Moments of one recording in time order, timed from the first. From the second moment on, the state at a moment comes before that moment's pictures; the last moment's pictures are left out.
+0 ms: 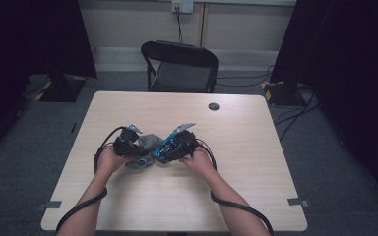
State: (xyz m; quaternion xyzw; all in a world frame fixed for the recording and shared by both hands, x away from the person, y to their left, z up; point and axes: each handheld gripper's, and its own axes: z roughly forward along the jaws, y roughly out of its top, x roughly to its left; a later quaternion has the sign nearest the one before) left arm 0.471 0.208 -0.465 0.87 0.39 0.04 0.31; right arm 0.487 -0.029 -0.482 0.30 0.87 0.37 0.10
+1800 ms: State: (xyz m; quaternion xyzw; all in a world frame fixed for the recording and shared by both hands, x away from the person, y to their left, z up) left arm 0.487 0.238 -0.429 0.83 0.44 0.09 0.34; right arm 0.486 -0.030 -0.483 0.30 0.87 0.38 0.11
